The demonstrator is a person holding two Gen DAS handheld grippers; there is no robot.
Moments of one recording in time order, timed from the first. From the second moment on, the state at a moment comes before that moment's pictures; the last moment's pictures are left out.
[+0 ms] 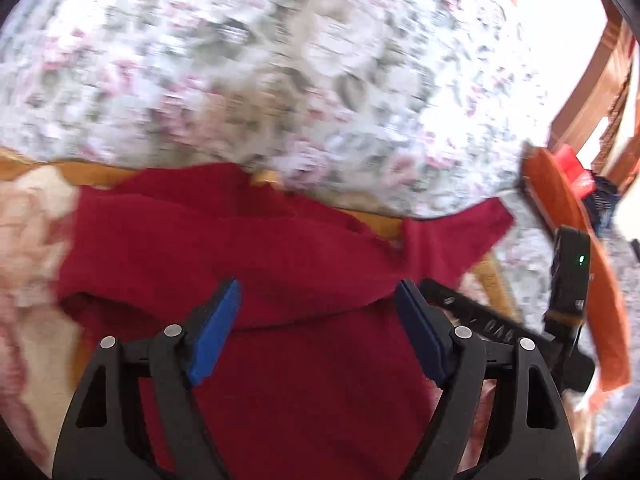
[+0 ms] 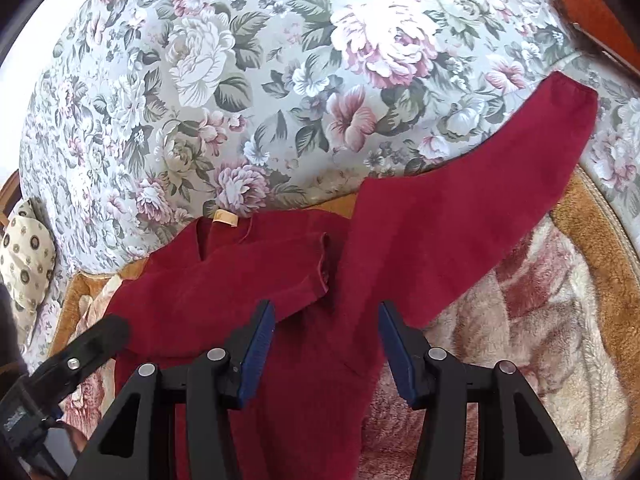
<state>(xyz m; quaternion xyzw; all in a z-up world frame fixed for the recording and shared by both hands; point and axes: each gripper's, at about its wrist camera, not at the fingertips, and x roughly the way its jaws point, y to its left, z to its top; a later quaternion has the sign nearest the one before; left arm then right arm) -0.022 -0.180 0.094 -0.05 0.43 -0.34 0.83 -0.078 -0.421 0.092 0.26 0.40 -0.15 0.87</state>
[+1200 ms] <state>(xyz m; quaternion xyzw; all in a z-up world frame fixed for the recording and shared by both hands) 0.040 -0.079 0.016 -0.05 0.46 -0.15 0.88 -0.042 -0.435 0.058 0.29 0.42 -0.13 0.85</state>
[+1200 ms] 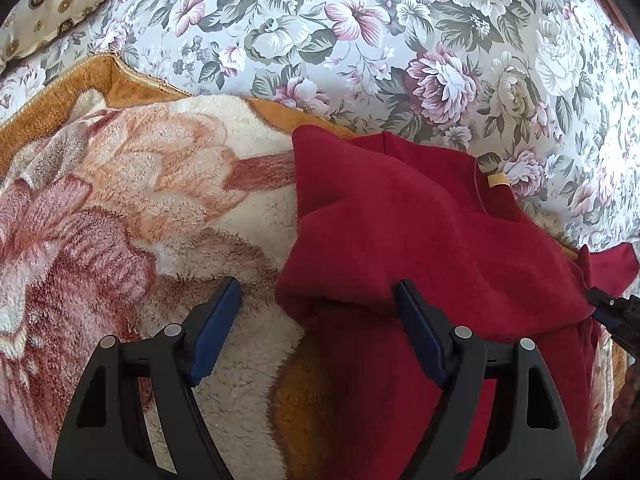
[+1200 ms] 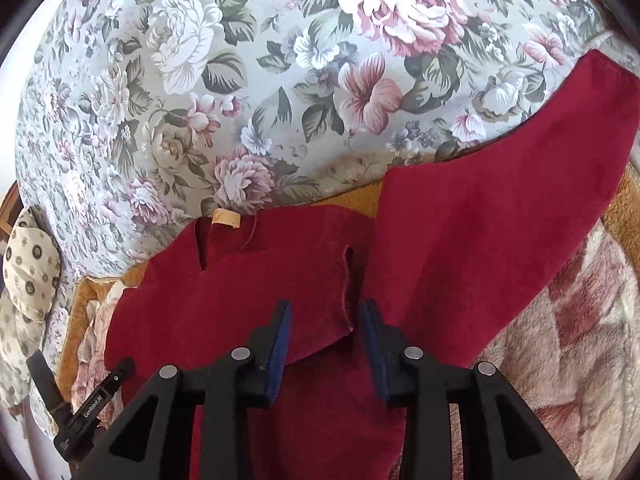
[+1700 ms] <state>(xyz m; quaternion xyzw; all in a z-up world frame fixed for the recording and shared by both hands) 0.018 -0.054 0.022 -0.08 0.47 -0.18 0.86 -0.068 -0.434 0.076 0.24 0.39 -0.14 0.88</state>
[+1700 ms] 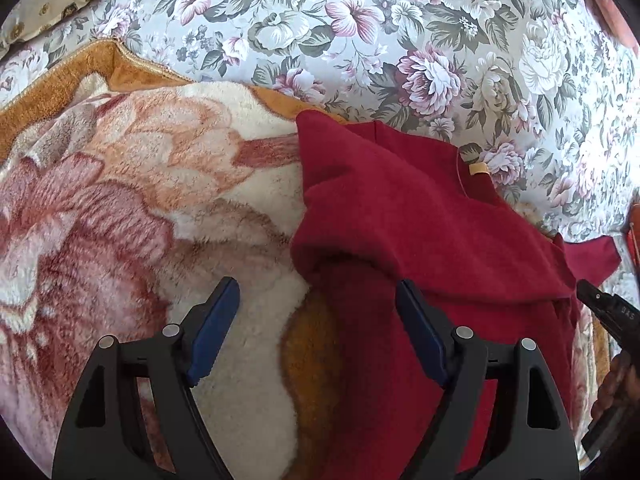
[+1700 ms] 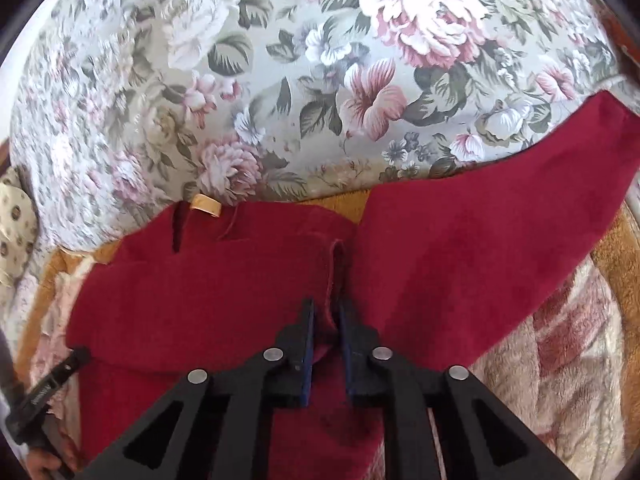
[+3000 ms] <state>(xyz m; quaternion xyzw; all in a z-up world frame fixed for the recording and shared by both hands) -0.038 -0.081 0.024 0.01 0.47 -0.18 0.86 -0.166 -0.444 0.067 0.27 0.41 -0.16 0.86</state>
